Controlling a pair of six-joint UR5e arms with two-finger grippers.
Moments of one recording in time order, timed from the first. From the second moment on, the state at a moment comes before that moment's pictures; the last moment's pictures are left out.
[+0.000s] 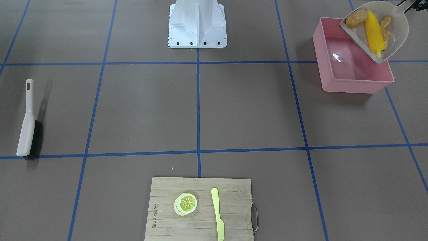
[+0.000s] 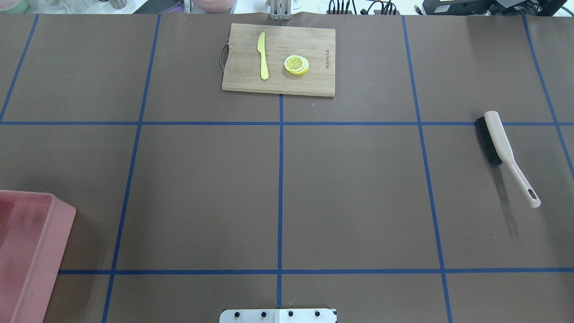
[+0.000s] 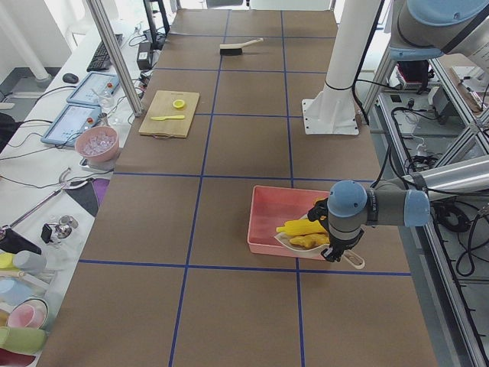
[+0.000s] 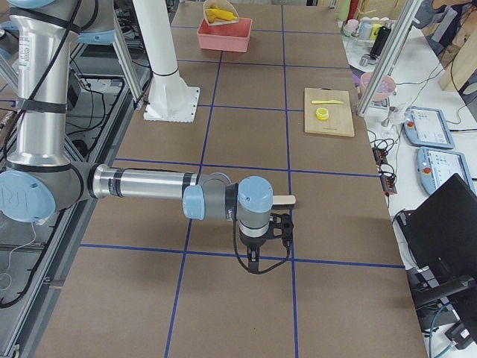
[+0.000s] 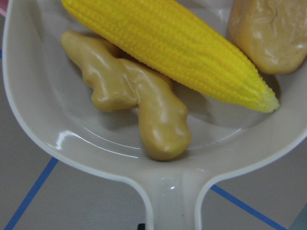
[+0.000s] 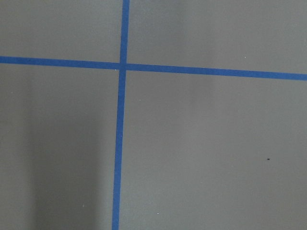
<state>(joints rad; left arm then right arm) -1.34 -0.68 -2.17 -1.77 -2.35 0.85 1.58 -1.71 1.70 -1.52 2.27 -0.01</state>
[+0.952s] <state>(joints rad) -1.29 -0.69 -2.34 -1.35 -2.19 0.86 1.58 -1.70 1.70 -1.52 2.33 0.01</state>
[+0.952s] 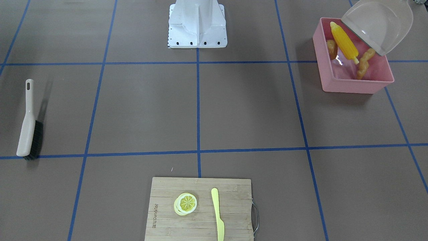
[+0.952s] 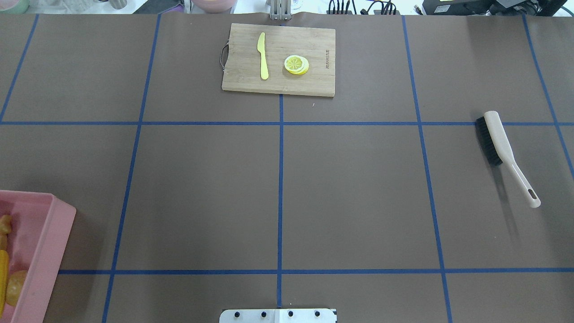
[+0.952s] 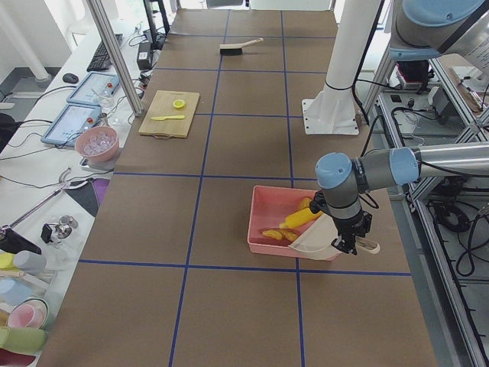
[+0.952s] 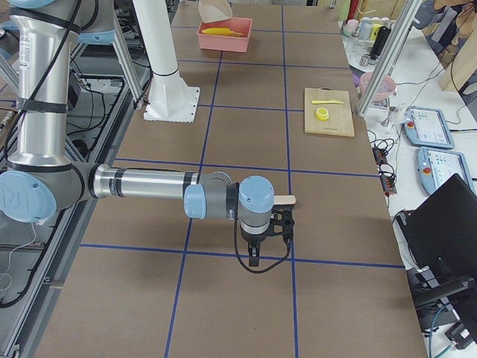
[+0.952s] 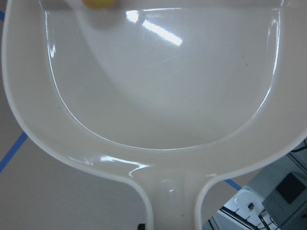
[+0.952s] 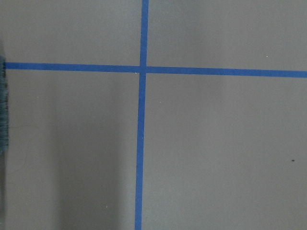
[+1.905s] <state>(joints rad) -1.29 -0.69 -2.38 -1.29 -2.17 0.88 1.57 -1.71 1.68 -1.52 2.33 0.07</state>
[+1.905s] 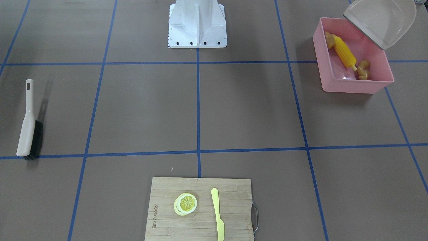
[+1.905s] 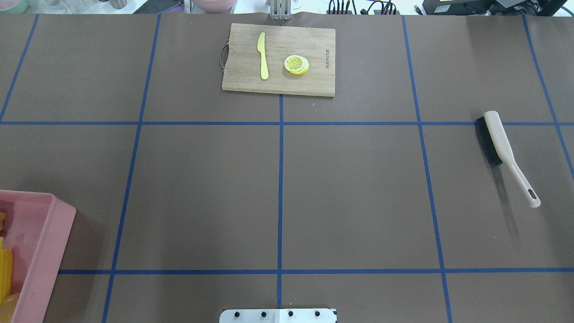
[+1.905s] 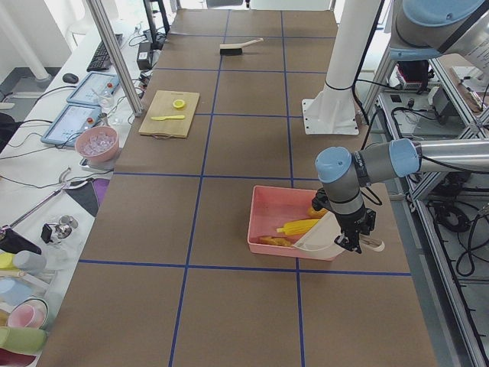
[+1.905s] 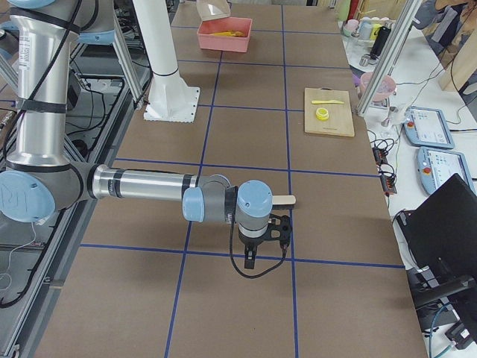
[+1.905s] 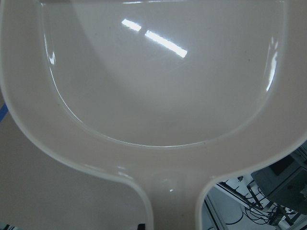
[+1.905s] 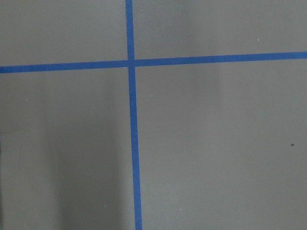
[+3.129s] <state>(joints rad) -1.47 -0.78 -2.45 -1.22 -2.01 0.54 1.58 -1.71 1.68 -1.52 2.33 0.07</state>
